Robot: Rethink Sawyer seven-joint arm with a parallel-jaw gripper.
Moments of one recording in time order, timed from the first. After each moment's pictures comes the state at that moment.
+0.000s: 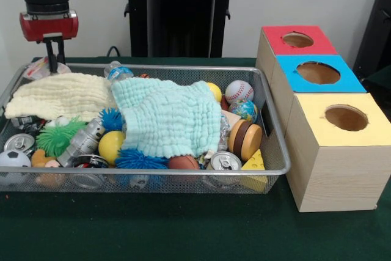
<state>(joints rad) -1.32 -0.67 0.75 1.99 -1.07 0.47 1.44</state>
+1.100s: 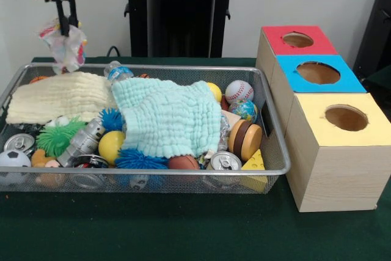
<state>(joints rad) -1.29 -0.91 0.89 2.08 -0.74 0.57 1.44</state>
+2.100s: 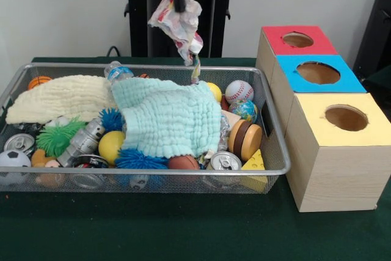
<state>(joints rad) -0.98 -1.08 0.93 2.16 -0.49 0.61 1.44</state>
